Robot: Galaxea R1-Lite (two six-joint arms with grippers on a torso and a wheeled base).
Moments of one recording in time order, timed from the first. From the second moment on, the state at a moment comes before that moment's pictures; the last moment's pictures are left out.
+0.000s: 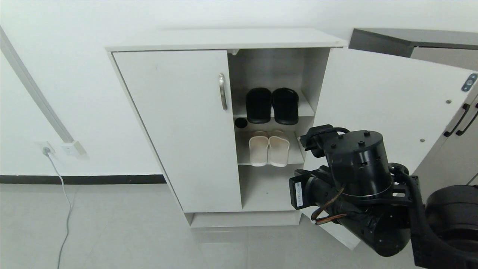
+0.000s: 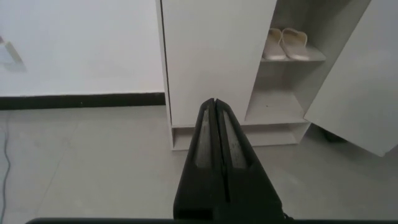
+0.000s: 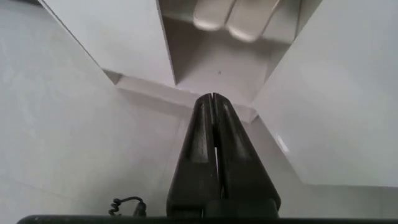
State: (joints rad) left arm 0.00 0.00 0.00 0.00 -0.03 -0.02; right arm 0.95 1.70 -0.95 -0.36 -0.59 0.23
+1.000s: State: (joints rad) left arm 0.00 0.00 0.00 0.00 -0.03 -0.02; right arm 0.95 1.70 -0.95 -0.36 -0.59 0.23
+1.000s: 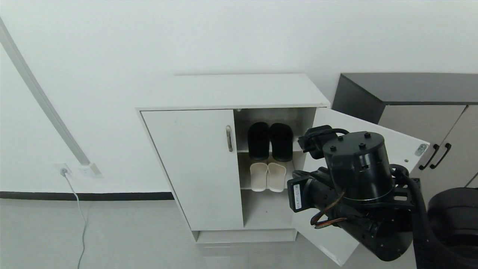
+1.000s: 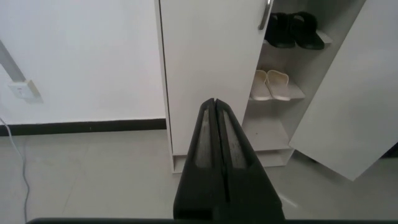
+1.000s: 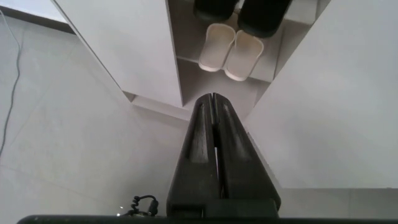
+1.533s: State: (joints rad) left arm 0.00 0.00 0.00 0.00 -0.03 -0.02; right arm 0.95 1.70 -0.95 -0.36 -0.59 0.23
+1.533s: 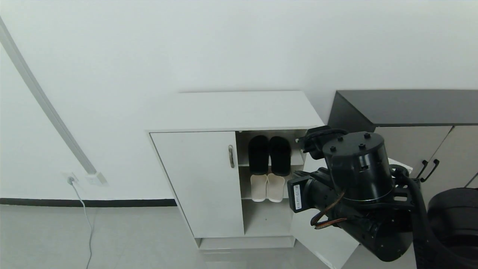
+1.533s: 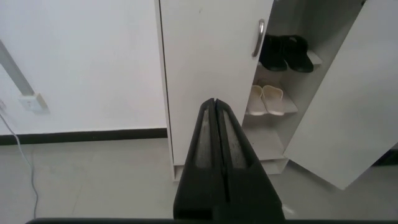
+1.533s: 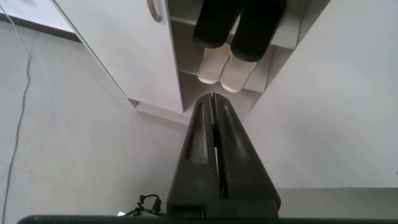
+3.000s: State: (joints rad) left arm 0.00 0.00 0.00 0.00 -0.03 -0.02; right arm 0.93 1.70 -0.94 -0.36 -0.59 0.21
